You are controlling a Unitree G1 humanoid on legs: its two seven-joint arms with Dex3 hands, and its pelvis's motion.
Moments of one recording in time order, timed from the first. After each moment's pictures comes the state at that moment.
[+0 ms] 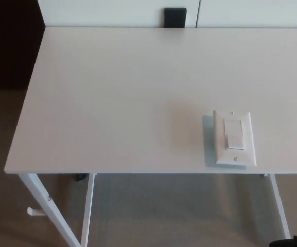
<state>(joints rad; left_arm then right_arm) 0.52 0.33 0.05 0.33 0.03 -0.21 -0.15 0.34 -0.44 0.05 0.34 -0.19 -0.19 0.13</state>
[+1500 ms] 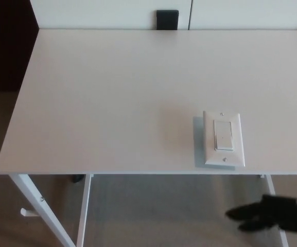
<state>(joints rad) 0.52 0.33 0.05 0.32 0.04 -0.21 -0.15 0.60 -0.50 -0.06 -0.74 -0.01 -0.15 0.30</state>
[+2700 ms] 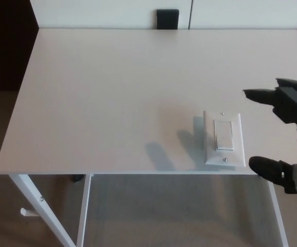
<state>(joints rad) 0.50 0.34 0.04 0.28 0.07 -0.21 -0.15 0.12 -0.46 0.01 -0.49 -0.63 -0.11 0.15</state>
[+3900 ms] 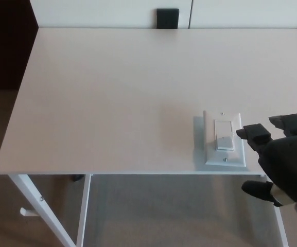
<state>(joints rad) 0.50 0.40 0.01 0.26 0.14 -0.21 -0.13 0.02 -0.49 0.29 -0.22 -1.16 0.15 0.10</state>
